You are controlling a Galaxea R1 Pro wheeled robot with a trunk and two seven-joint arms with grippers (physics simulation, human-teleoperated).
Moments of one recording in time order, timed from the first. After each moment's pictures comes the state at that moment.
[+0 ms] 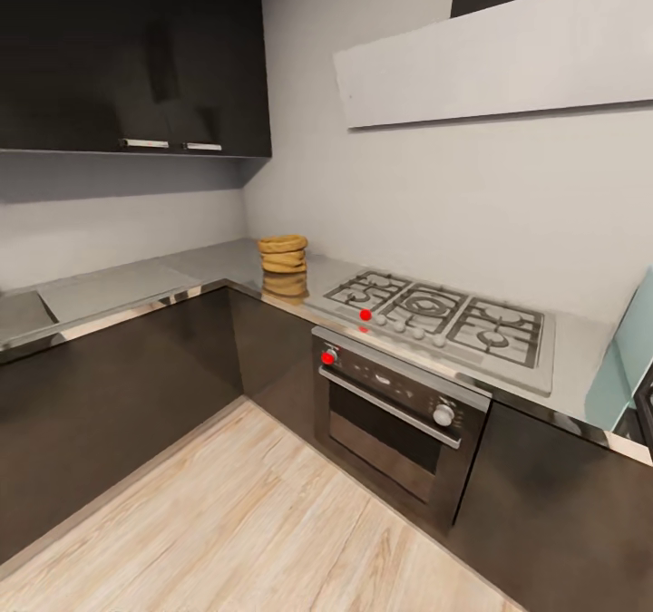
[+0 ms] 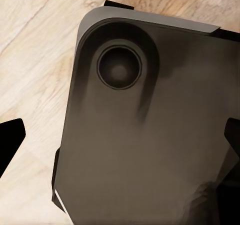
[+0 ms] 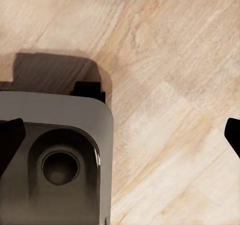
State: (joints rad) left arm 0.00 0.00 0.02 -0.06 0.21 -0.03 0.00; right arm -0.20 -0.11 -0.13 0.03 0.18 -0.06 0.05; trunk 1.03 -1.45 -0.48
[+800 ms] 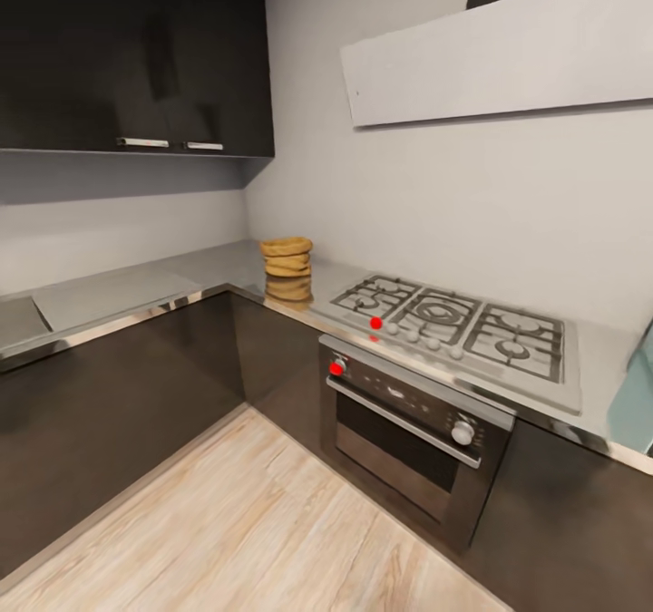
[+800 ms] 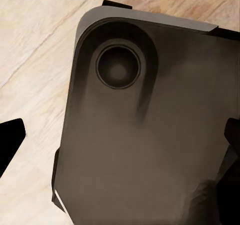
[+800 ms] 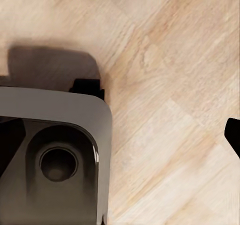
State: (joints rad) left arm 0.00 0.01 0.01 -0.06 0.21 -0.03 -0.01; right arm -0.20 -0.11 -0.12 0.03 0.19 -0.05 0.05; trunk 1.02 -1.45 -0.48
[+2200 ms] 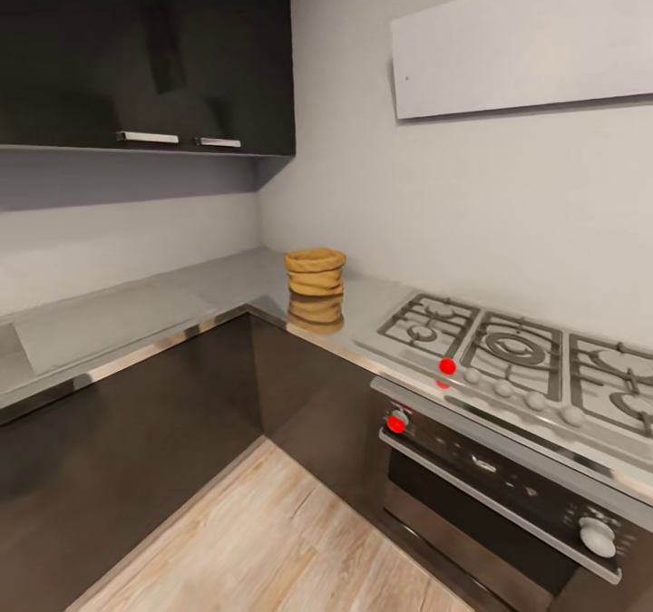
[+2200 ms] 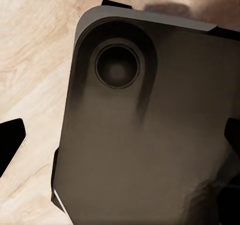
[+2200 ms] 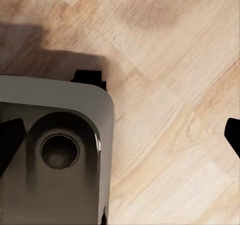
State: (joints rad) left arm 0.00 0.01 0.01 -0.06 0.21 -0.03 -0.01; right arm -0.17 -0.11 -0.12 0.03 0.19 -0.08 0.05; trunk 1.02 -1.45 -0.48
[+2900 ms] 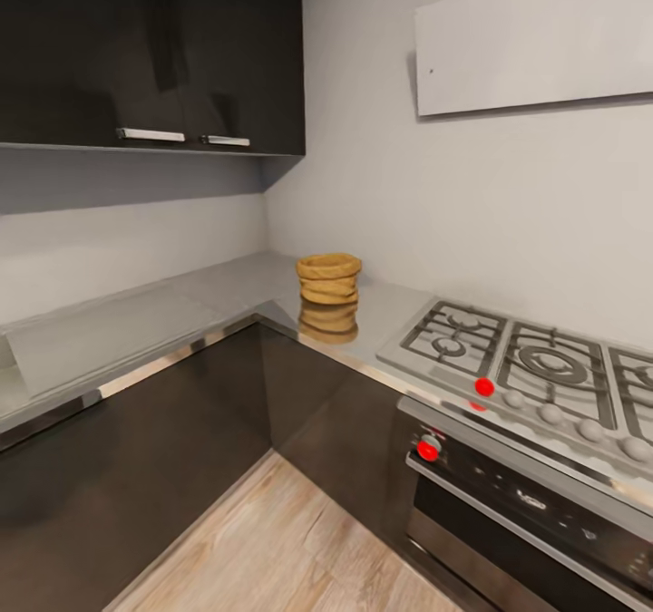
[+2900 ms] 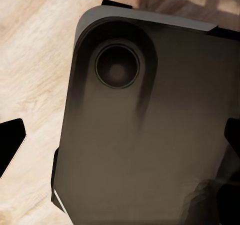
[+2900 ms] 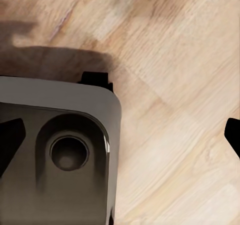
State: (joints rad) left arm 0.00 0.01 0.01 -0.06 0.21 -0.03 -0.01; right arm -0.17 -0.10 -0.12 0.03 0.19 -0.09 0.05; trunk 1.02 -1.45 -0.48
